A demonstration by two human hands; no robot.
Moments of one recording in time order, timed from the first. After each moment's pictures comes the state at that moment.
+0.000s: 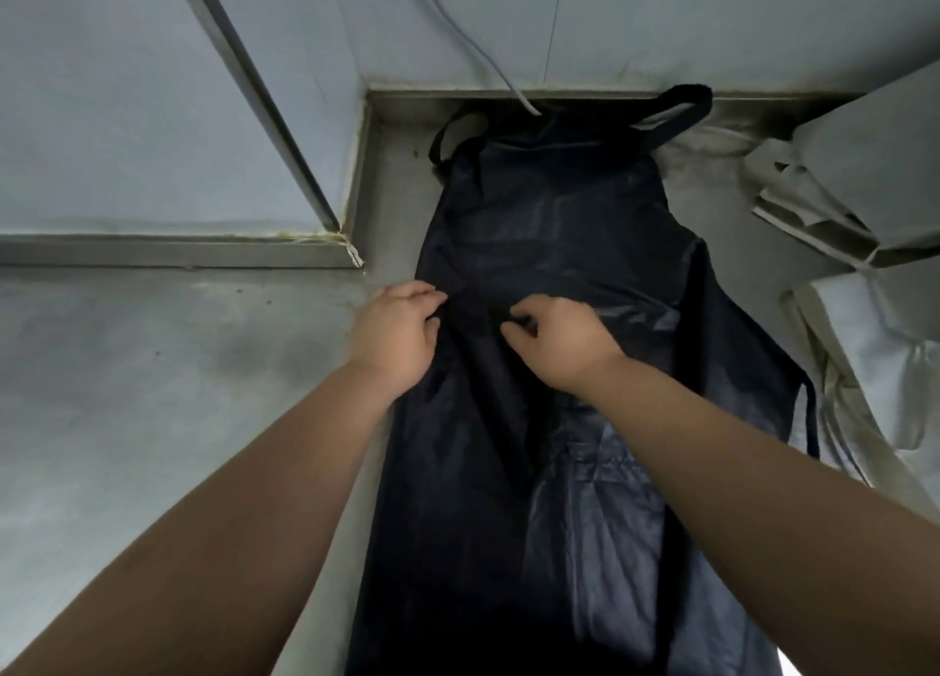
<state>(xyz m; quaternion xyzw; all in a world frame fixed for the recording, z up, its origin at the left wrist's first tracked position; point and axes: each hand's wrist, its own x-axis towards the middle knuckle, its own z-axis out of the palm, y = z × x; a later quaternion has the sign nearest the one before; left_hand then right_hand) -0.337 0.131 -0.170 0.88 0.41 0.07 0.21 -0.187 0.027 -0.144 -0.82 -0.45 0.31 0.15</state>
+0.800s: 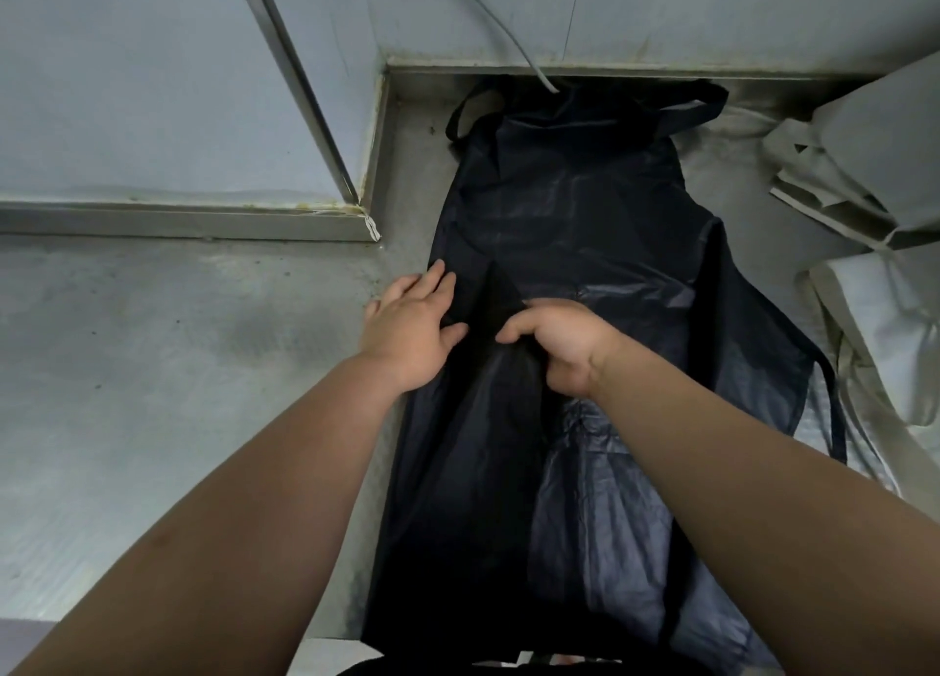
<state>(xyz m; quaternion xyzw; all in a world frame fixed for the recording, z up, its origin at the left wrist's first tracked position) -0.353 0.117 -0.164 0.88 0.42 -0.11 0.20 -0.215 0.027 -0.143 -0.61 -0.02 0.66 0.44</state>
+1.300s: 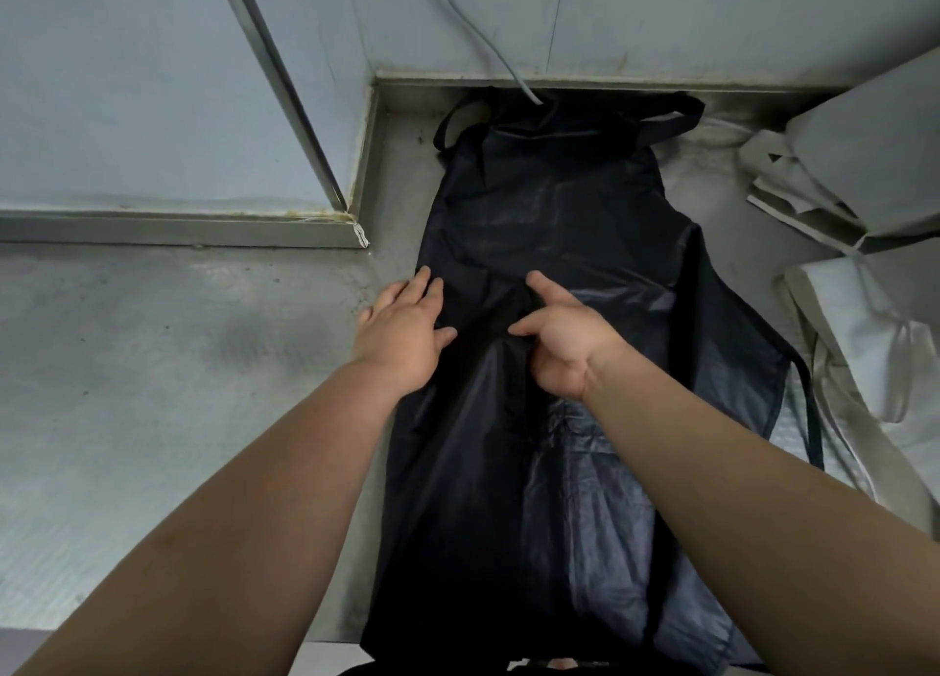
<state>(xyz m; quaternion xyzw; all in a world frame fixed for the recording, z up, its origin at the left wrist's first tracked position) -0.347 0.111 -0.166 0.88 0.44 -0.11 0.17 -0.213 0.018 -0.135 -0.56 0.02 0.61 0.56</state>
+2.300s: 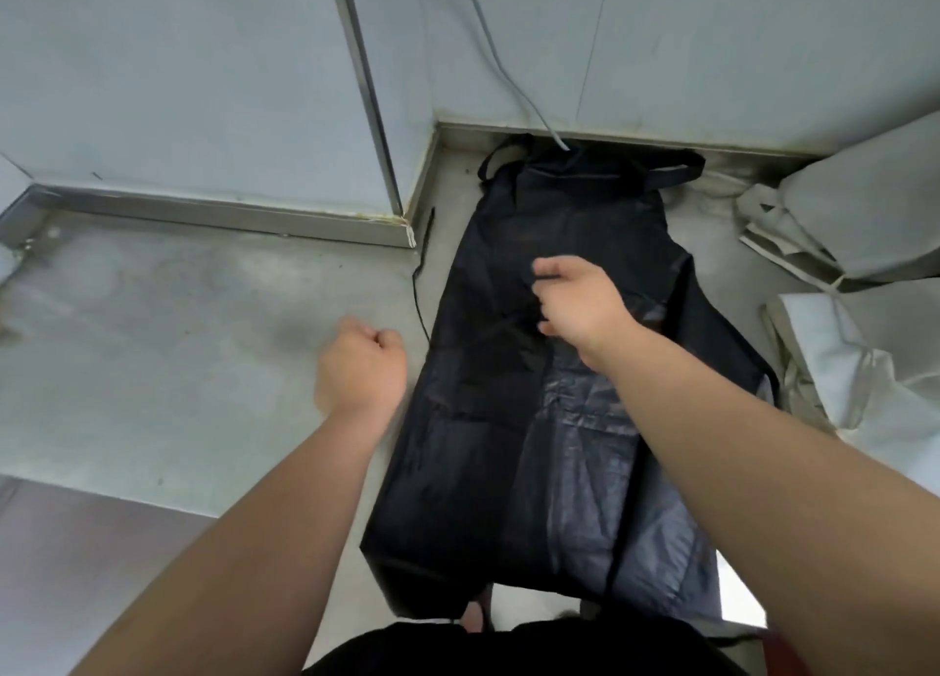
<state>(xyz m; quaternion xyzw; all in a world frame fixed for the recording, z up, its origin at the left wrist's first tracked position) -0.412 0.038 -0.116 0.63 0.72 0.19 0.23 -0.223 -0.007 -0.077 -0.76 -0.29 0.42 0.41</state>
